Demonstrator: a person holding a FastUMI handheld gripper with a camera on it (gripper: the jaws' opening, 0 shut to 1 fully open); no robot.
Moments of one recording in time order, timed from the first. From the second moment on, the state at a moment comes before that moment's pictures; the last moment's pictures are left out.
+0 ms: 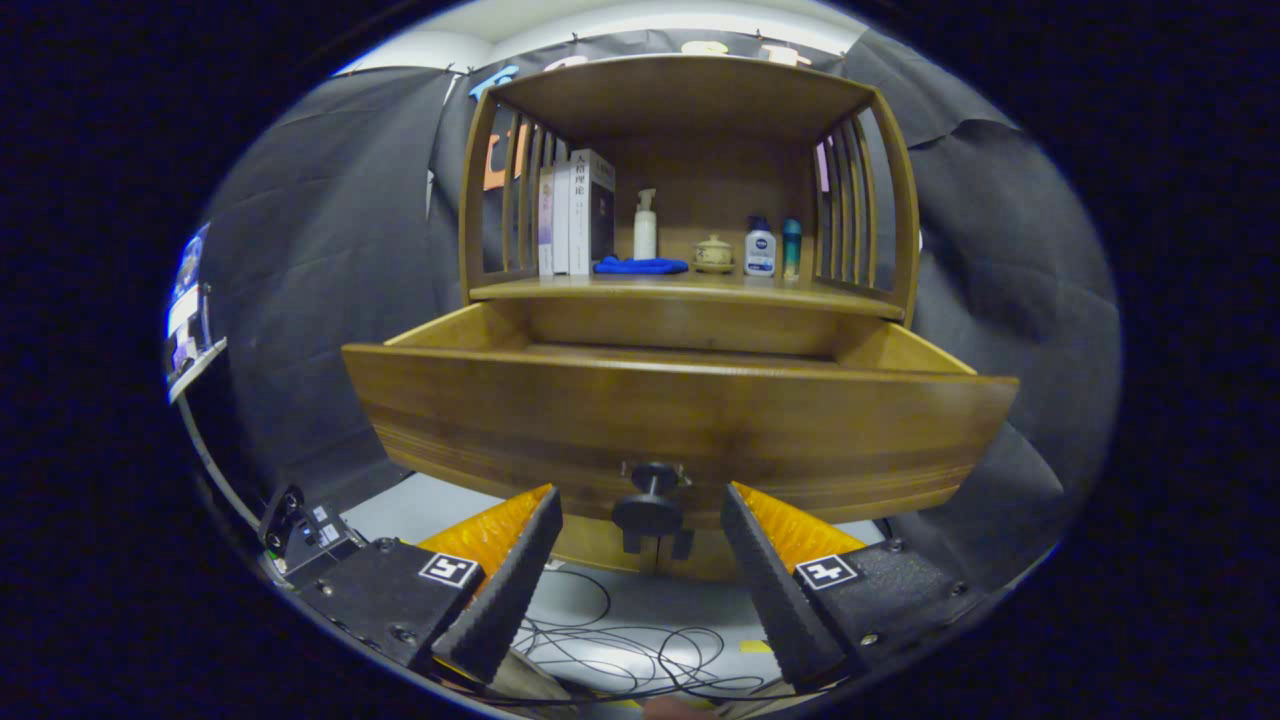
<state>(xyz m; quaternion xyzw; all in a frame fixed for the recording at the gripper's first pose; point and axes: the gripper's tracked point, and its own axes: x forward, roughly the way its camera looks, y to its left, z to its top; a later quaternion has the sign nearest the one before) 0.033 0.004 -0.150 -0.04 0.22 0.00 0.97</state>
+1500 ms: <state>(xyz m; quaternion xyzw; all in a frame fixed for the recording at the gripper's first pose) 0.180 0.000 -0.182 -0.05 0.59 -0.01 0.81</state>
